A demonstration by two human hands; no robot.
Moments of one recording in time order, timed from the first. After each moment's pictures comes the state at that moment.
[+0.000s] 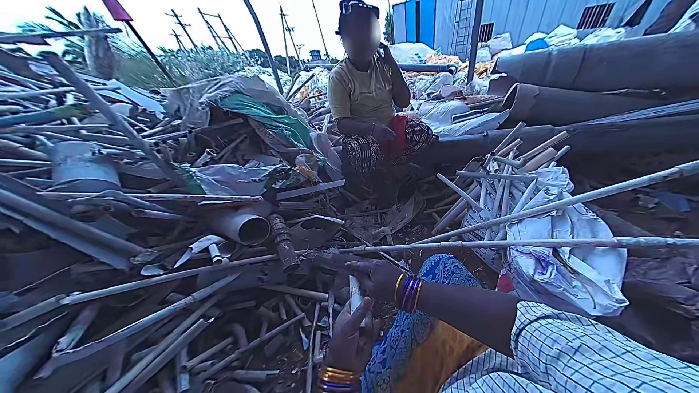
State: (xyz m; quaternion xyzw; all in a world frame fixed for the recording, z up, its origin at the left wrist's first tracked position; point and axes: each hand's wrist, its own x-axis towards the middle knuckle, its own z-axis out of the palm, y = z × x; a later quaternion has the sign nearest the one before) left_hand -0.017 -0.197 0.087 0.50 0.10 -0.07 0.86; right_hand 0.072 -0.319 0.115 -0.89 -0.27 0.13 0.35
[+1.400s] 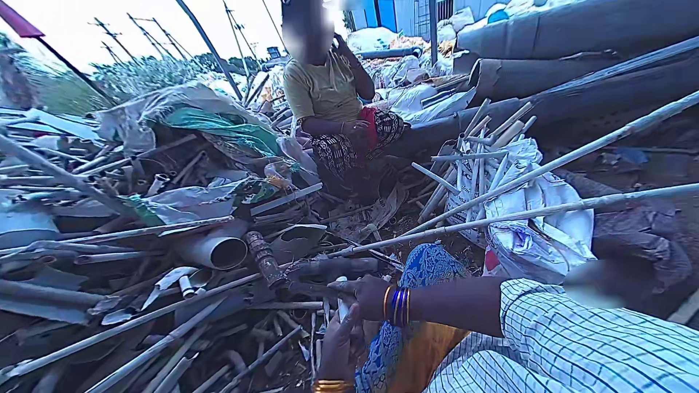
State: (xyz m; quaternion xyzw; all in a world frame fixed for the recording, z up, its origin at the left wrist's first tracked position) left_hand -0.012 -0.205 0.079 0.56 0.12 -0.07 0.82; right_hand 0.054 -0.329 0.116 -0.87 -0.26 0.18 0.37
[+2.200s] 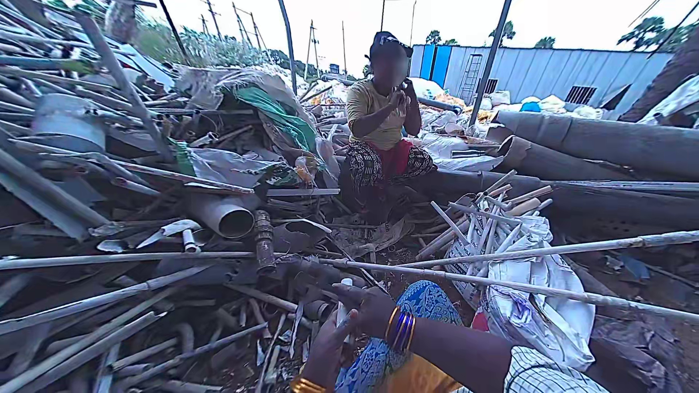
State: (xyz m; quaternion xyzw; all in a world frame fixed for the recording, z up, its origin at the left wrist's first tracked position) left_hand -0.010 -0.207 0.083 0.55 0.10 -0.08 0.83; right_hand 0.053 -0.331 0.119 -0.89 -0.27 0.12 0.34
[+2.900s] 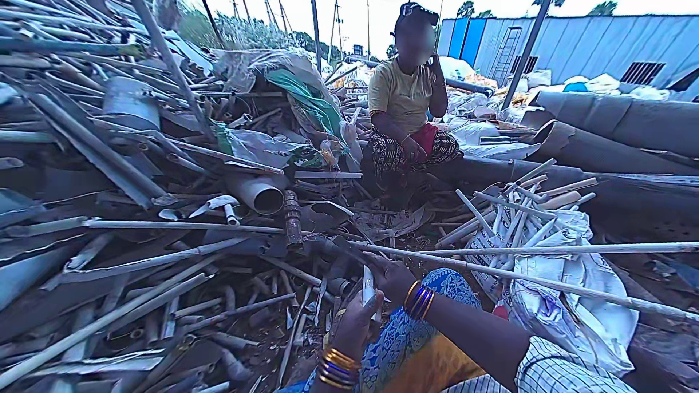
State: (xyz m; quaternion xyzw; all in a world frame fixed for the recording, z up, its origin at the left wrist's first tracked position) left_hand -0.014 -0.205 0.086 0.53 0.11 -0.10 0.84; right_hand 0.070 -0.324 0.111 -0.90 -0.24 0.10 0.35
